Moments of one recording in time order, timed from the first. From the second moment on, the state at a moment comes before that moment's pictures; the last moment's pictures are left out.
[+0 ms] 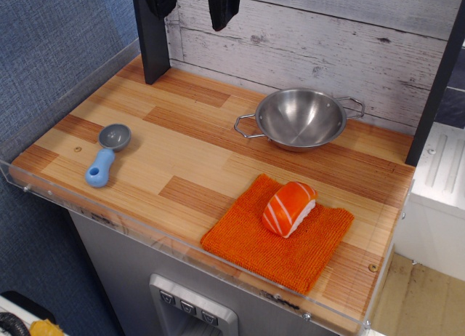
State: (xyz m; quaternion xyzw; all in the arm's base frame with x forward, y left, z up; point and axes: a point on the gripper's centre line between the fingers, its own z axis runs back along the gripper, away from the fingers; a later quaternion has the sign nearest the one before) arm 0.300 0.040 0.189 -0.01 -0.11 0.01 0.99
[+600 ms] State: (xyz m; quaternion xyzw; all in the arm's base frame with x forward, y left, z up) arm 0.311 0.041 0.161 -0.02 -0.08 0.02 1.00
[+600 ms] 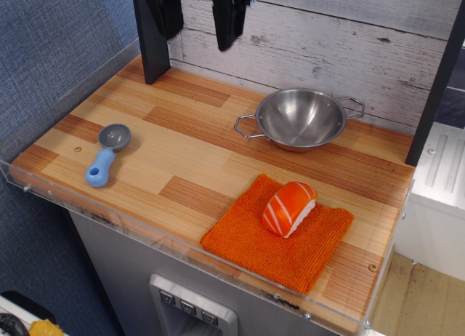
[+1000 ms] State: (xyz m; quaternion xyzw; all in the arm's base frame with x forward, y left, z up) arm 0.336 -0.007 0.148 -0.02 -0.12 -0.05 0.99
